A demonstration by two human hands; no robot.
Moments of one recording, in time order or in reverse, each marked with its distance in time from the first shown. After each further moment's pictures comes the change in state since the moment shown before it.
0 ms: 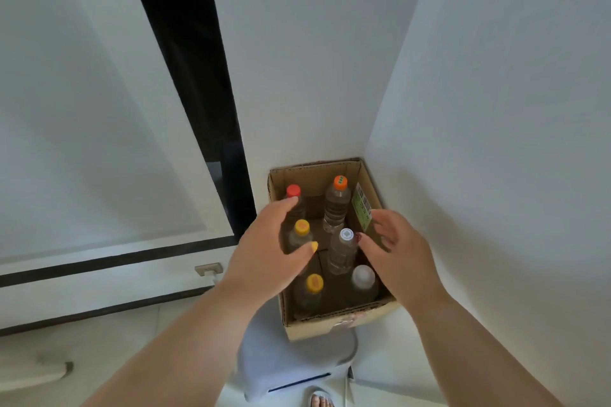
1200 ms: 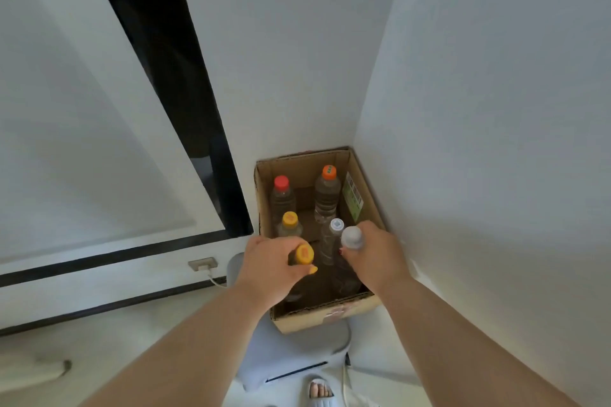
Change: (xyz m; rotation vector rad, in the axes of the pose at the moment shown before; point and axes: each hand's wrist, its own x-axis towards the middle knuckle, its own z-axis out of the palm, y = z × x) left_hand 0.002 -0.024 0.052 0.211 -0.197 -0.084; right_hand 0.014 0.032 0.025 -0.395 -0.178 0.181
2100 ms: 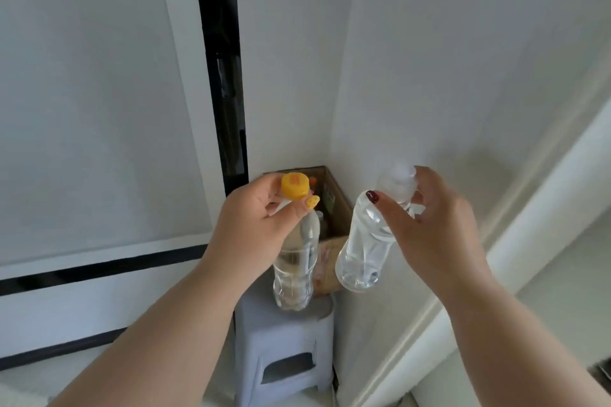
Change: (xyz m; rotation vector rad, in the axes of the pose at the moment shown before) left_hand -0.284 0.120 -0.116 -0.591 0.389 0.418; right_hand -0.329 -0.042 -0.142 0.253 0.609 -0.384
